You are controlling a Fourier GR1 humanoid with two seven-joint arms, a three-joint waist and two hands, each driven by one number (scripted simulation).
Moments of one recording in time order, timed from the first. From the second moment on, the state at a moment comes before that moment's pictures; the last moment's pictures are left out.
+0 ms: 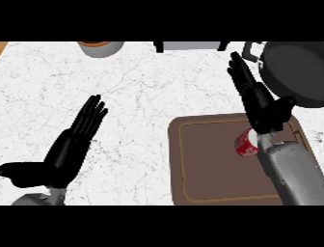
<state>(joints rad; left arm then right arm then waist) -0.07 0.30 -0.33 -1.66 0.37 0.12 -0.08 -0.41 -0.22 0.20 -1.42 -0.15 -0.14 0.03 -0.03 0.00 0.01</state>
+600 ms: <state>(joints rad) 0.02 0.30 -0.21 -1.61 0.28 0.31 -0.16 -0.14 -0.49 -0.17 -1.57 -0.15 -0.07 -0.50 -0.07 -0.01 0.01</state>
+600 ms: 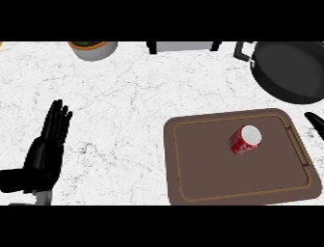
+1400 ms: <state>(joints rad) -0.02 0.24 -0.23 -1.57 0.21 0.34 -0.15 0.41 -0.57 -0.26 -1.87 0.08 0.04 -0.74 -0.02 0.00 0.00</state>
